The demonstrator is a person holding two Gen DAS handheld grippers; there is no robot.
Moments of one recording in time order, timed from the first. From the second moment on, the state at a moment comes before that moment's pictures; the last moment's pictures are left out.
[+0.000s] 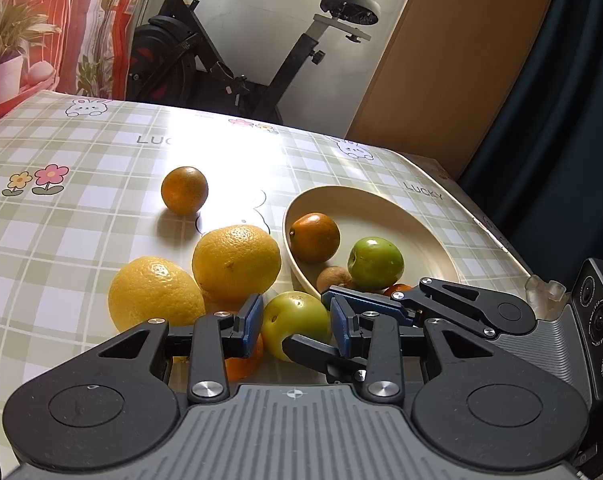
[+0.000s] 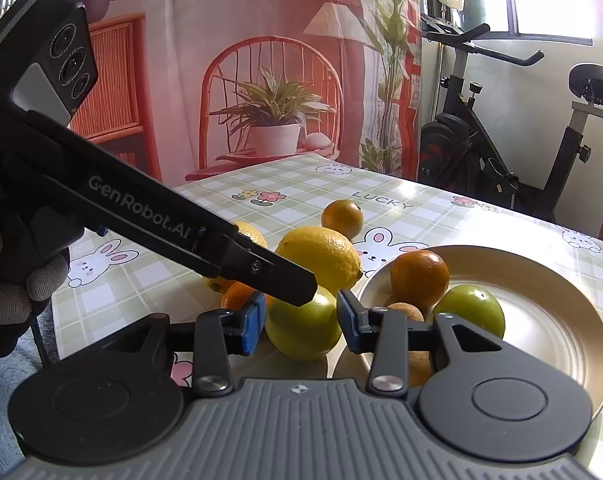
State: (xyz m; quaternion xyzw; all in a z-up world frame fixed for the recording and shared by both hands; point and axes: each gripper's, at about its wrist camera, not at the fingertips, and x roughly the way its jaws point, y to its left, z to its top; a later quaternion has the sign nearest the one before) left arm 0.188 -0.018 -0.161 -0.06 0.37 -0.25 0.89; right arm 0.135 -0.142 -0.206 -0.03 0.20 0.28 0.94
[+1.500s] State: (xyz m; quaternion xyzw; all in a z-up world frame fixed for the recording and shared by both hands) left arm 0.182 -0.019 -0.168 -0.06 0.39 -0.24 0.89; right arm 0.143 -0.135 -0.211 -0.05 0.23 0.29 0.93
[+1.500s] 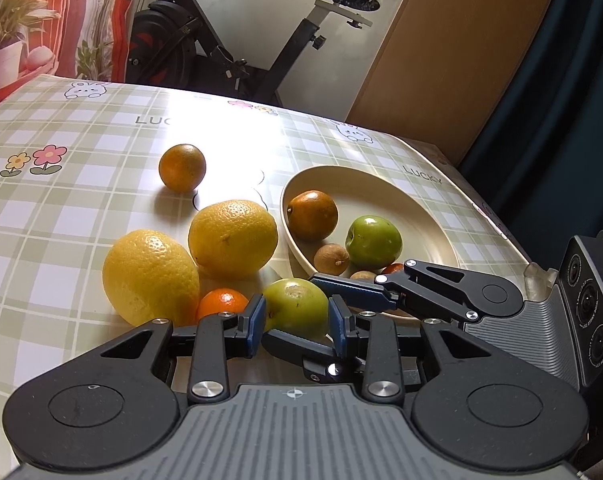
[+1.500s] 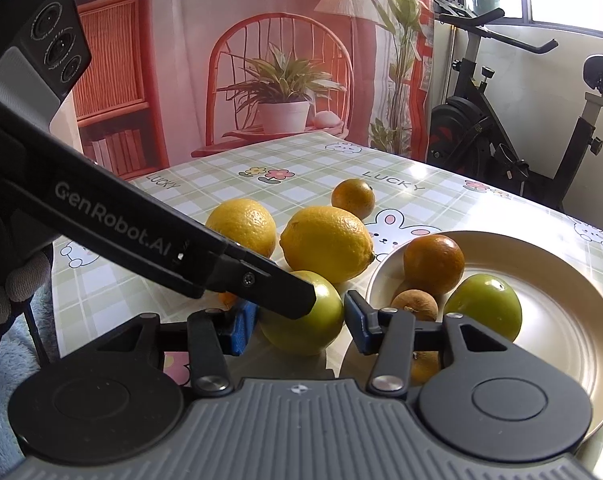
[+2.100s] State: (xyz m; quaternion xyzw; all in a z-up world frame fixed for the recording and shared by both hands) left arm 0.188 -0.024 -0.171 -0.05 0.39 -0.25 0.89; right arm 0.148 -0.125 -0.213 -0.07 0.25 0.28 0.92
